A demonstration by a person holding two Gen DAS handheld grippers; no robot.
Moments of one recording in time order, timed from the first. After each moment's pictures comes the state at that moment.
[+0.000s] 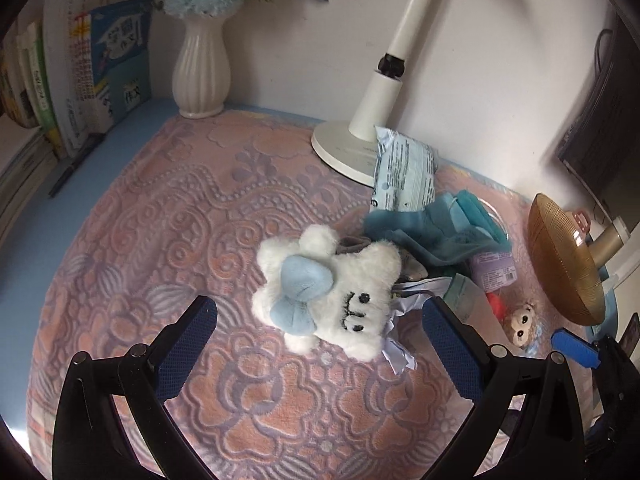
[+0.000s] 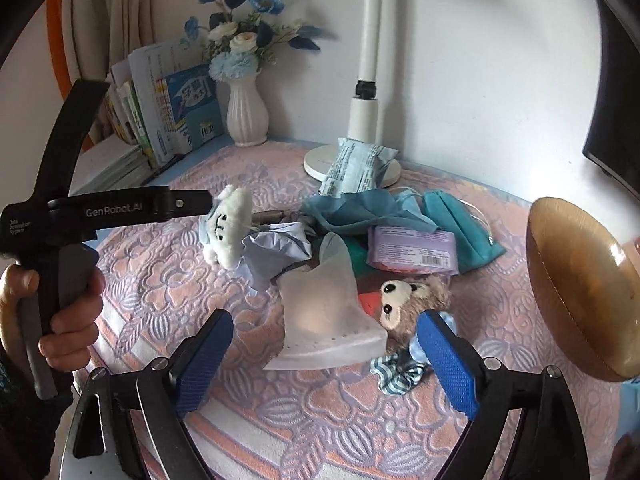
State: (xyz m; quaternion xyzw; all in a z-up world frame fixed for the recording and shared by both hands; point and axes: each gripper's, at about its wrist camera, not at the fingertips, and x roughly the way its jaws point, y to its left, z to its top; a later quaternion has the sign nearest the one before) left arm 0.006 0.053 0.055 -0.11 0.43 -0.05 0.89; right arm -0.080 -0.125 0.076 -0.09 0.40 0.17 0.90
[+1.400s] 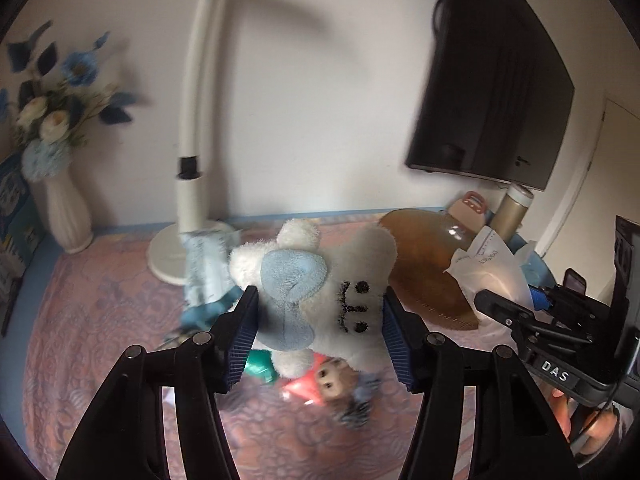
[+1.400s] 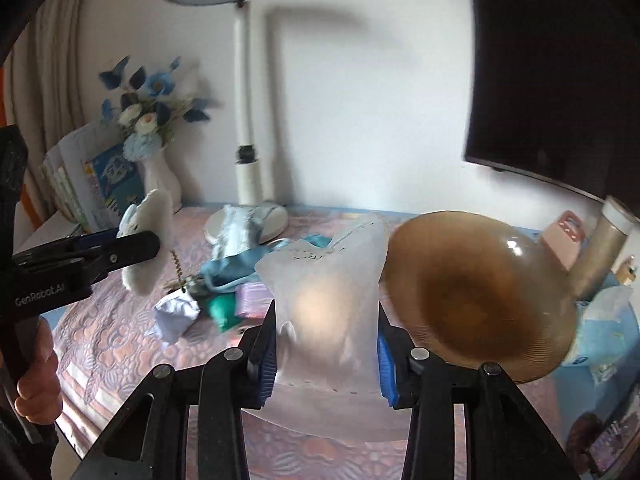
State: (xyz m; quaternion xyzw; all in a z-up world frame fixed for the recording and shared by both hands) left arm -0.017 -0.103 0.169 -0.02 0.31 -0.24 0.92; right arm -0.099 -0.269 0.147 0.01 0.32 0.01 0.95
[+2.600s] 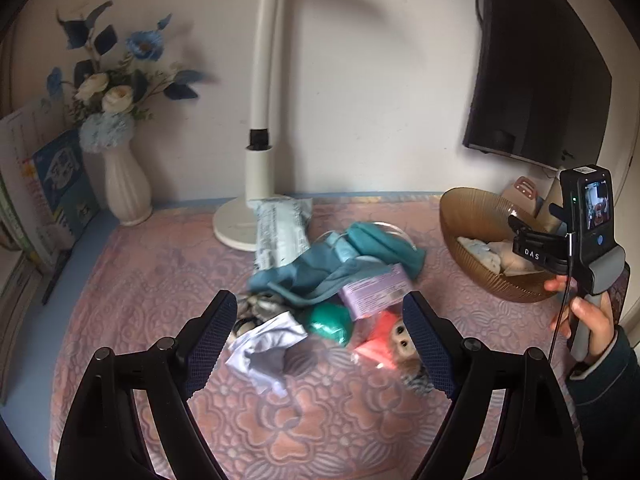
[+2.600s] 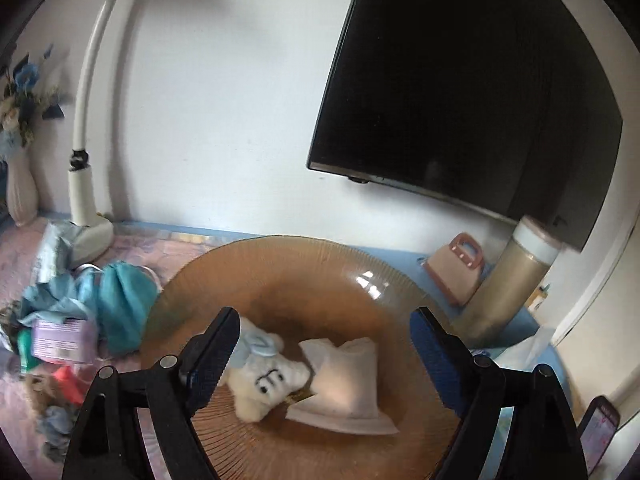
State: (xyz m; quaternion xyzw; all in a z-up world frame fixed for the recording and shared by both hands) left arm -0.042 -0.036 0.133 0.00 0.33 -0.12 0.94; right arm -0.008 -0.345 0.099 -0.13 0.28 -0.18 0.93
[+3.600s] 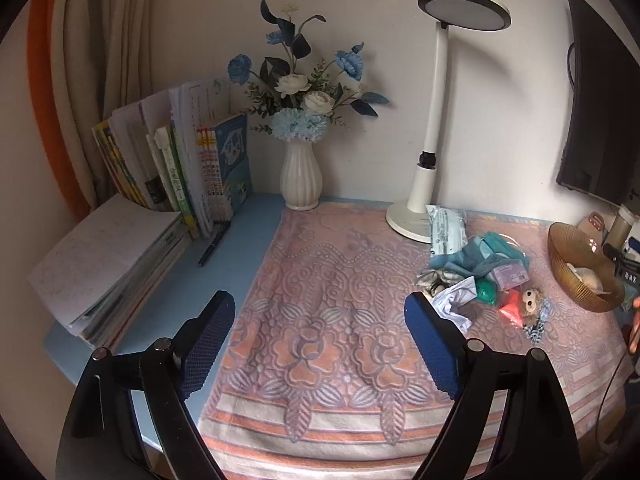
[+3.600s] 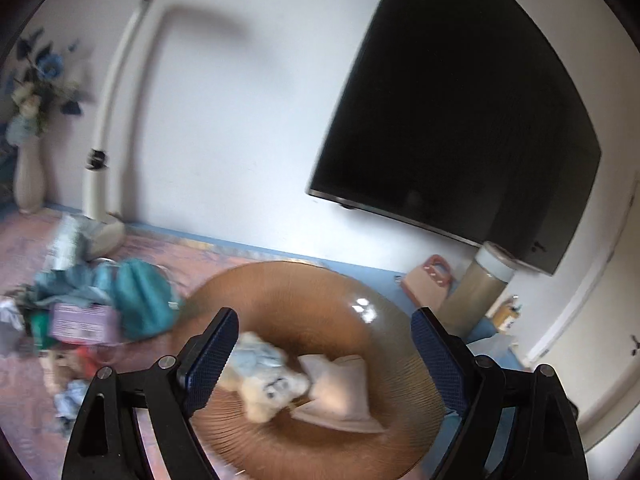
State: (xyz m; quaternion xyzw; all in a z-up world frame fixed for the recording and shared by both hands) left arm -0.126 0.130 0.163 -0.02 0.30 0.03 0.95; right arm -0.096 -0.291 0.143 -0.09 0.26 -0.09 0.96
